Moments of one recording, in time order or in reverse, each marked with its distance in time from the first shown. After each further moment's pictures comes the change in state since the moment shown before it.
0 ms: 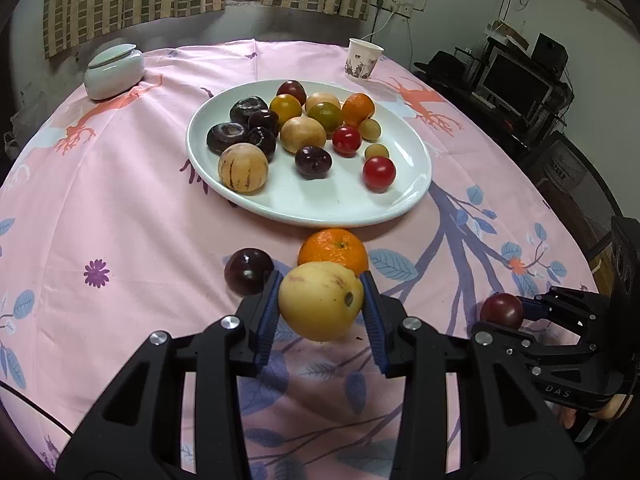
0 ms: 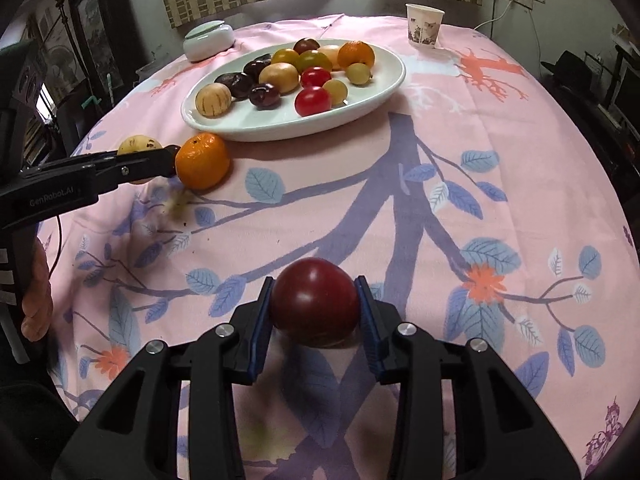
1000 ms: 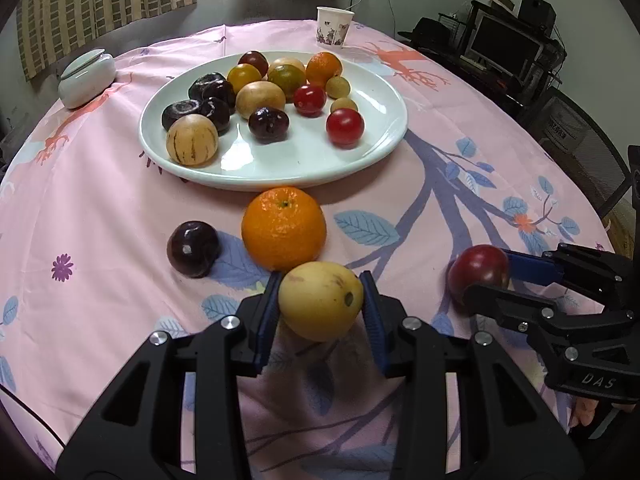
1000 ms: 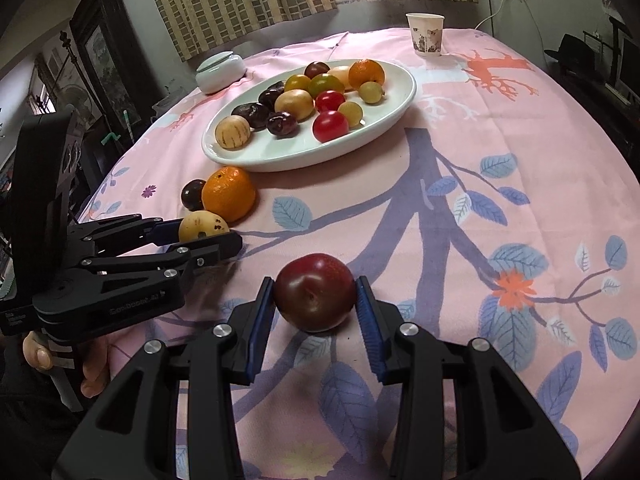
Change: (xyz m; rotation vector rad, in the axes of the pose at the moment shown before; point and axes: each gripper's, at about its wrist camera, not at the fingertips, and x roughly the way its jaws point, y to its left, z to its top) left arm 0.026 -0.034 -0.018 0.106 0.063 0.019; right arm -0.004 0.004 0.007 0.067 -0.079 0.101
